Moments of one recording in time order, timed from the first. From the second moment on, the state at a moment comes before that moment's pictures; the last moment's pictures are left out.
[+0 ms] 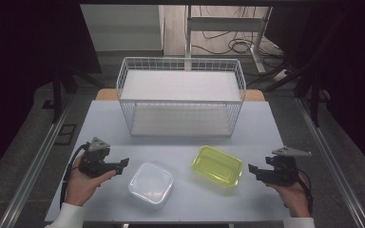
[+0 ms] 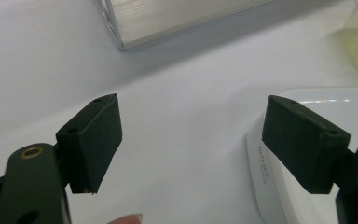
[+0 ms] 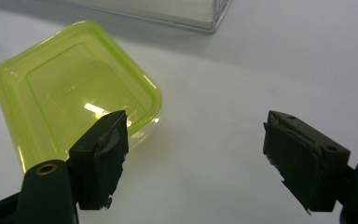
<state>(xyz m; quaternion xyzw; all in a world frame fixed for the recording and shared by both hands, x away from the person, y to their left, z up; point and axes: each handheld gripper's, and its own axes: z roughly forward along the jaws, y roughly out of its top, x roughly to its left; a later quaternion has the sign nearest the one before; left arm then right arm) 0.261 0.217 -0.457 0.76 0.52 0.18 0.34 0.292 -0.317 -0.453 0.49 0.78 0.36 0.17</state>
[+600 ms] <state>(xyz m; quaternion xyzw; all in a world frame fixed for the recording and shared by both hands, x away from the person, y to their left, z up) 0.255 0.221 -0.458 0.77 0.52 0.15 0.34 0.297 -0.309 -0.449 0.51 0.78 0.33 0.14</state>
